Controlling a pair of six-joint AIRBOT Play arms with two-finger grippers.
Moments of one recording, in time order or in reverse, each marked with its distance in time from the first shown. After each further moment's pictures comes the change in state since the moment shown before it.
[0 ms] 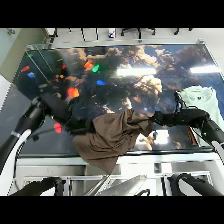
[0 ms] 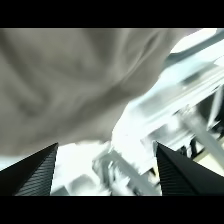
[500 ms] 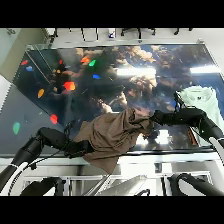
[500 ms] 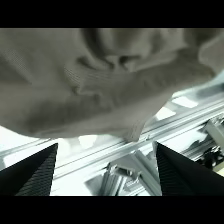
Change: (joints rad) left arm 0.013 0.223 -0.488 -0.085 -0.276 -0.048; right arm -0.008 -0.055 0.007 0.004 0.043 -0.020
